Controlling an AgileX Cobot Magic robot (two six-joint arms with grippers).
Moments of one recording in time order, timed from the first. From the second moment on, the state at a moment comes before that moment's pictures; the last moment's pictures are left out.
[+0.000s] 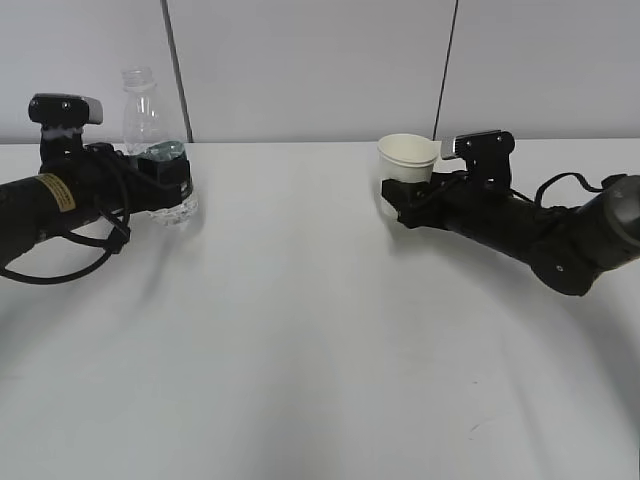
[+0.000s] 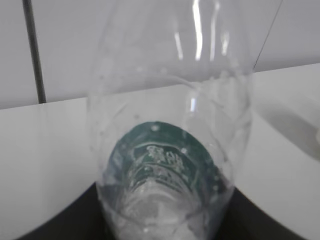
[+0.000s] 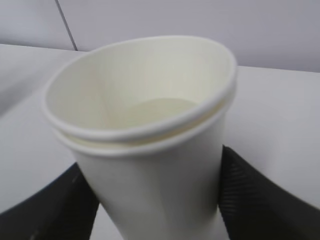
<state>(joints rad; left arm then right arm) -0.11 2.00 -0.92 0.60 -0.81 -0.46 0.11 2.28 -1.15 -0.52 -0.85 0.39</state>
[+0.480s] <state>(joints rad) -0.11 2.10 -0.92 0.53 -0.93 -0.39 0.11 2.32 -1.15 -0.45 -0.91 0.33</state>
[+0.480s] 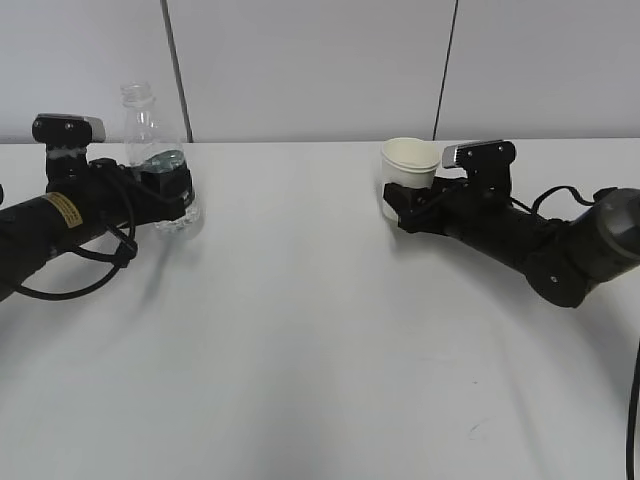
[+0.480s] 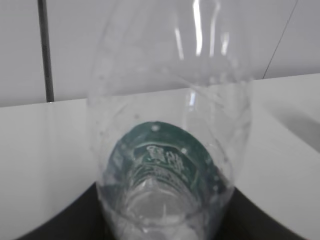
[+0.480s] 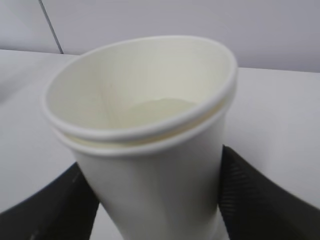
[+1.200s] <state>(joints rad) -0.11 2.17 -0.93 0.50 -0.97 -0.35 0.11 2.37 -1.15 -0.45 -1.00 0.33</state>
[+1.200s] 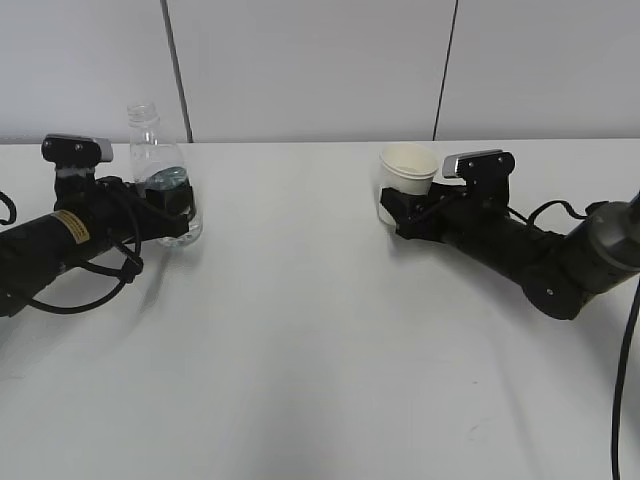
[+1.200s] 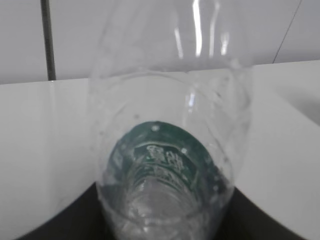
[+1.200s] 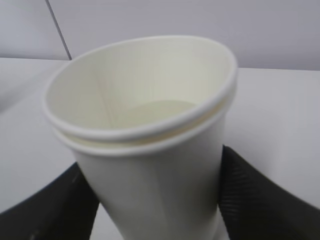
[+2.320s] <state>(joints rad) -0.11 2.17 -0.93 0.50 -0.97 -0.34 0.11 2.39 -1.15 -0.40 -1.00 0.25</state>
